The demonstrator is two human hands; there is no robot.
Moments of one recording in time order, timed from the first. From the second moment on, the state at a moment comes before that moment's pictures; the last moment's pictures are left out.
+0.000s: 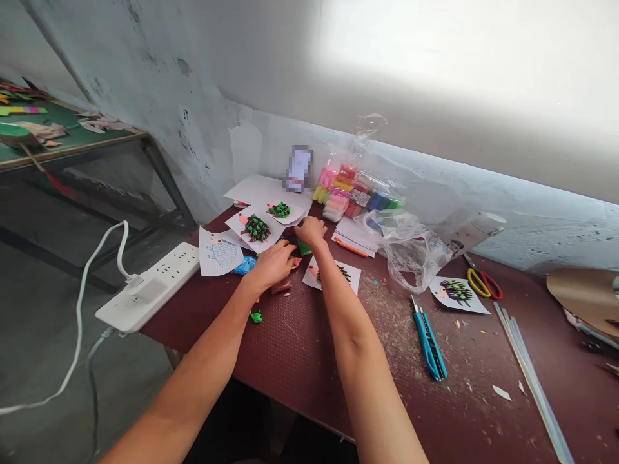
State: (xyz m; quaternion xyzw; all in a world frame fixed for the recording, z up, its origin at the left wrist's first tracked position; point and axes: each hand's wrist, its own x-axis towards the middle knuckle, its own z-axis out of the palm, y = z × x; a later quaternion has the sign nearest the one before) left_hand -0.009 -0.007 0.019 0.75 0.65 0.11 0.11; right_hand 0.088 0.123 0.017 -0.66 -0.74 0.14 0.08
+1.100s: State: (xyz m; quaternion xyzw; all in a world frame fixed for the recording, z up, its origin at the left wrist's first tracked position) left_hand -0.006 -0.005 0.030 0.52 0.37 0.50 0.59; right_hand 0.161 -0.031 0.013 -0.48 -0.63 0.34 0.51
